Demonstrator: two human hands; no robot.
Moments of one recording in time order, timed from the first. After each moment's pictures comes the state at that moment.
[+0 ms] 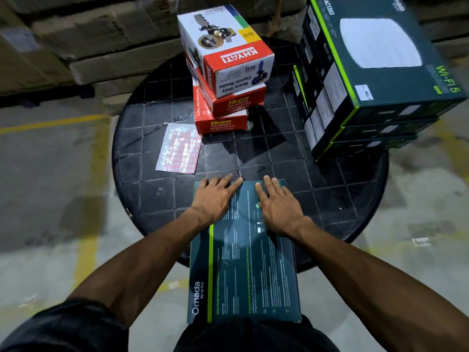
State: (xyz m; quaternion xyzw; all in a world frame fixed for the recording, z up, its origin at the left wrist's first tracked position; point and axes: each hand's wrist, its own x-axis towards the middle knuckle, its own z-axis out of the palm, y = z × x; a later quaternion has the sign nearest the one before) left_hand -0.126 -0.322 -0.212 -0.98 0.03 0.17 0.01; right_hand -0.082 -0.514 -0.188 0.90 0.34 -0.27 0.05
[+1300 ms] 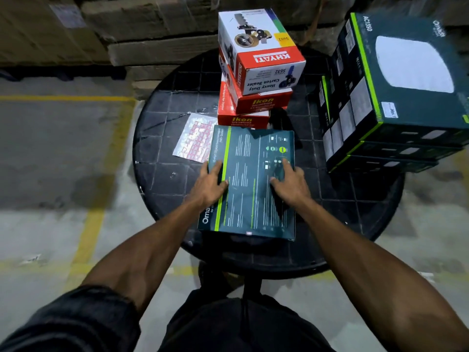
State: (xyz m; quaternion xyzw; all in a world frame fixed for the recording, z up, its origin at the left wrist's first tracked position) left_hand -0.141 -0.306 -0.205 -0.87 -0.29 0.12 -0.37; right_hand -0.030 -0.501 -0.194 0.92 0.11 -0.28 -0.24
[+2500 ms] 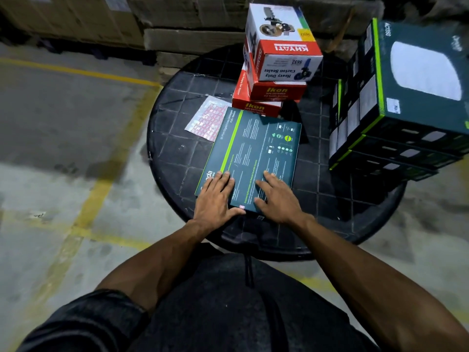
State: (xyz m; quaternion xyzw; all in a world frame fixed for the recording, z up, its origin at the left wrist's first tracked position) left_hand -0.227 -0.396 -0.232 -0.98 -0.19 0.06 -0.08; right_hand -0.092 -0.541 -0.206 0.87 0.44 -0.22 -0.08
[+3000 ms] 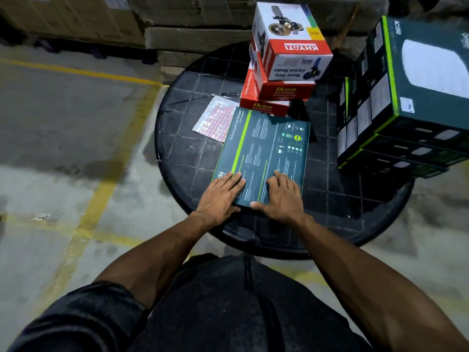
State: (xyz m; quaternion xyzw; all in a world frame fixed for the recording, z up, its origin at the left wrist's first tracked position) left_hand -0.231 -0.363 -0.226 -0.99 -0.11 0.10 -0.06; right_hand -0.112 -0.521 -0.214 0.91 0.36 -0.20 -0.08
